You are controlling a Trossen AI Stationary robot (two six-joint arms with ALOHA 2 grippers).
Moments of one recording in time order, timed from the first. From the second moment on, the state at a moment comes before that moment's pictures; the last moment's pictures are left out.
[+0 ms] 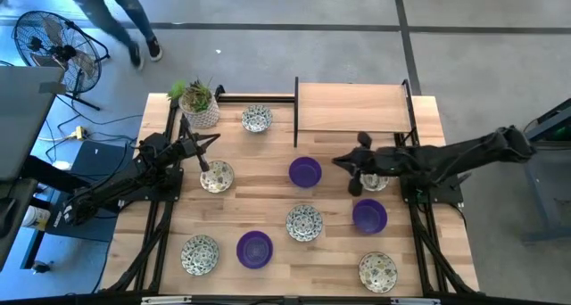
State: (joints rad) left arm 0.54 0.01 0.01 0.02 0.06 0.55; right arm 0.12 0.97 0.59 -0.06 0.33 0.10
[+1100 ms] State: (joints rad) left arm 0.54 0.01 0.01 0.02 0.09 0.49; right arm 0.07 1.65 1.06 -0.48 0.11 -0.08
